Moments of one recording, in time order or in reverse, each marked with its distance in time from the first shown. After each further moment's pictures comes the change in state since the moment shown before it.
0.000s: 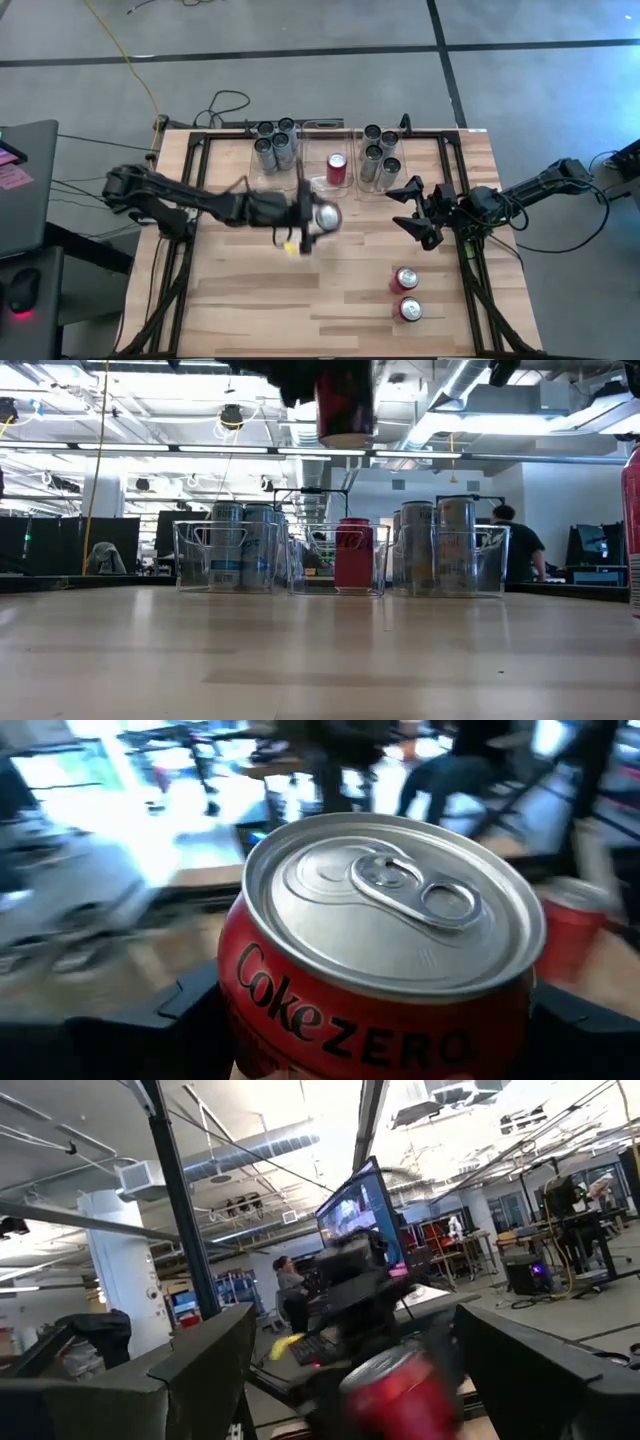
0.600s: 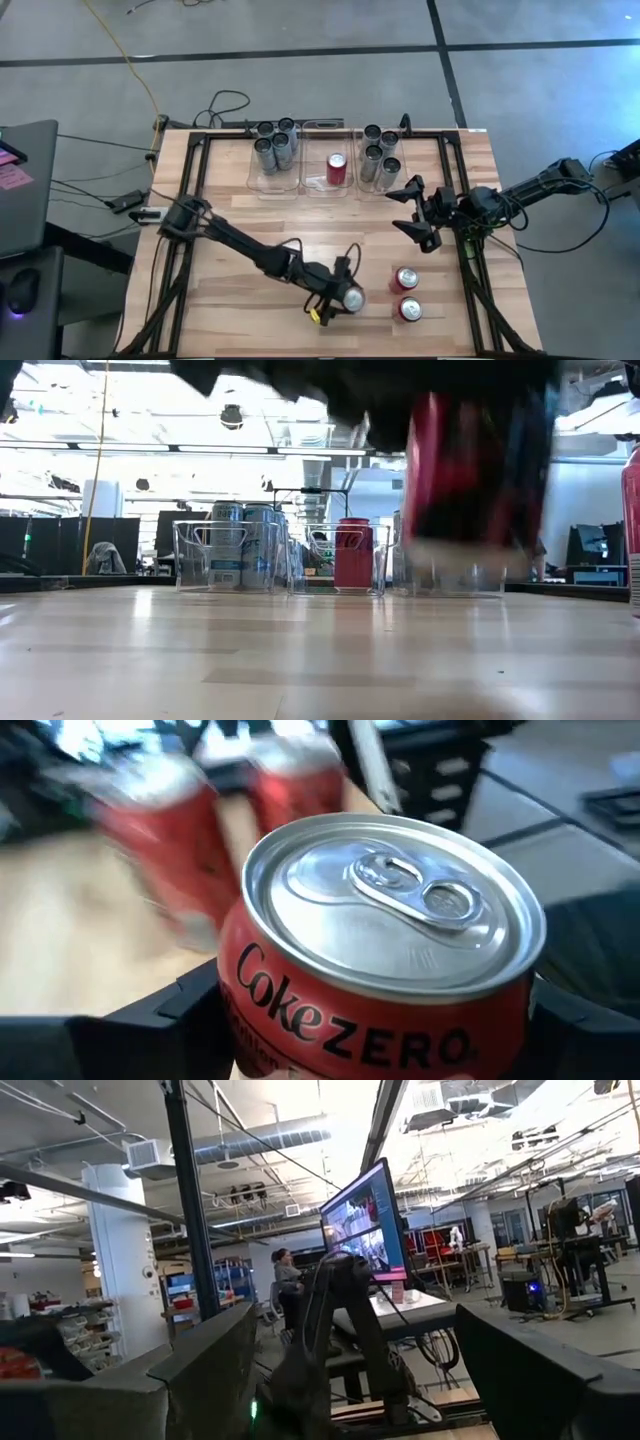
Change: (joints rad) left arm -0.273 0.548 0.302 0.038 0.166 -0.058; right arm 0.002 0.002 0.000 -0.003 -0.027 -0.097
